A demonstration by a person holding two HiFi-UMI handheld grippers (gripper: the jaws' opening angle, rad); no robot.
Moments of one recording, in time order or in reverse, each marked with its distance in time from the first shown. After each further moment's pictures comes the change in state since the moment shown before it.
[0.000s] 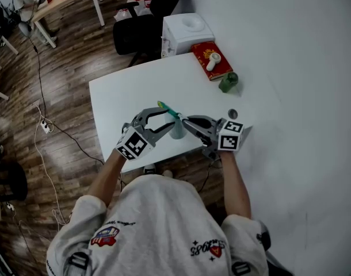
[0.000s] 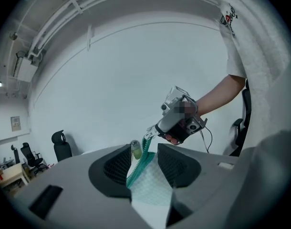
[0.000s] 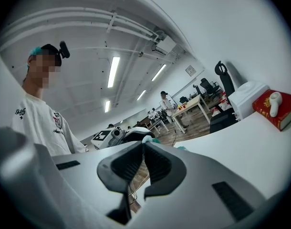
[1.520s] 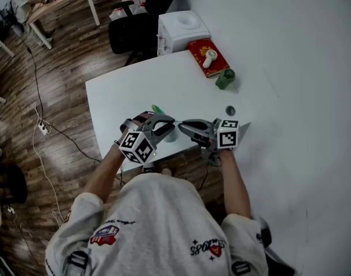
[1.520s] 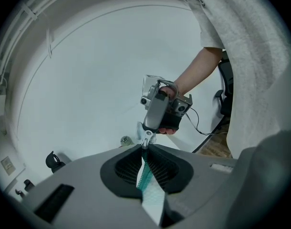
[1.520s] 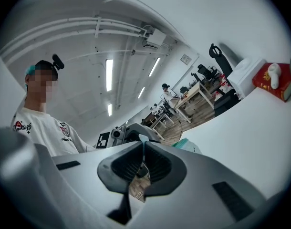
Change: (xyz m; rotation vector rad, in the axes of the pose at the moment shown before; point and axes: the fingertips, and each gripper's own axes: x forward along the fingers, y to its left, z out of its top) left arm 0.014 -0.037 -0.012 0.325 0.138 -0.150; right arm 0.001 0.012 -0.020 0.173 0.041 0.071
